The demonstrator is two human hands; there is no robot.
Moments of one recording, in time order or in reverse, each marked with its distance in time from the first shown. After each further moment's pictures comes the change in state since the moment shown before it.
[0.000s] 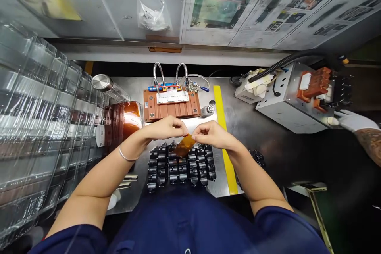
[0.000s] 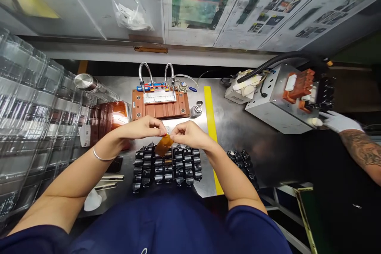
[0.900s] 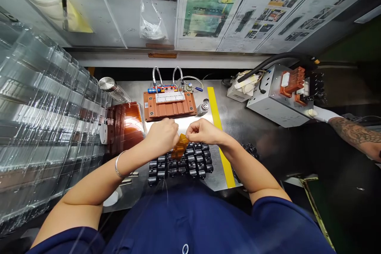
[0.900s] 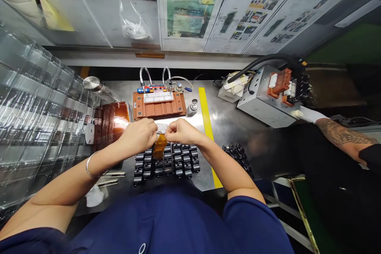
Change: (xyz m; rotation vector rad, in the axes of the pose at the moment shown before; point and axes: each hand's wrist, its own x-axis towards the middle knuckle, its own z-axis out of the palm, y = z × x) left_hand -0.052 0.023 0.051 1.095 0.402 -0.091; right_hand -0.029 -0.017 0.024 -0.045 -0.003 -0.025
